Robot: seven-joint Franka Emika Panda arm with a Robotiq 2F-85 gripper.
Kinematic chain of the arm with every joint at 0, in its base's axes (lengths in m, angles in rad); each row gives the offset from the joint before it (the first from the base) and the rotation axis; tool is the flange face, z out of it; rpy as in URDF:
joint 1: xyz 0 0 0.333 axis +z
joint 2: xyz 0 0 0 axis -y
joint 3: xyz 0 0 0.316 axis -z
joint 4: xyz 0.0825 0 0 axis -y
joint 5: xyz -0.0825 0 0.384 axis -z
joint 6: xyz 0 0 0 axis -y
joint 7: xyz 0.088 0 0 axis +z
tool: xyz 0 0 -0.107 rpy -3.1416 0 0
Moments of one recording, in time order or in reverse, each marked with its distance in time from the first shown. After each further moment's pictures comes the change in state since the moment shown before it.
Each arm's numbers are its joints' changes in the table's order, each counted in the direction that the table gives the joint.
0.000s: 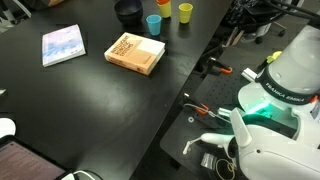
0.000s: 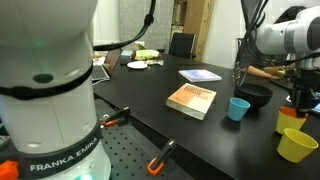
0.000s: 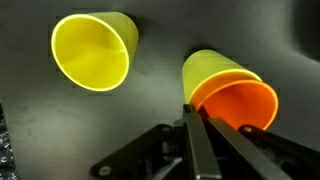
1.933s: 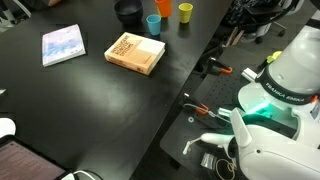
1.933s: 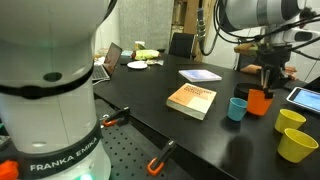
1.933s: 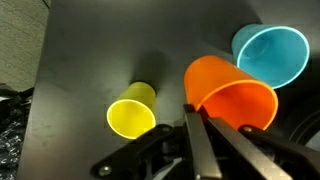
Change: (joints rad) arm 0.100 0.461 -0.030 -0.548 0.151 0.105 0.022
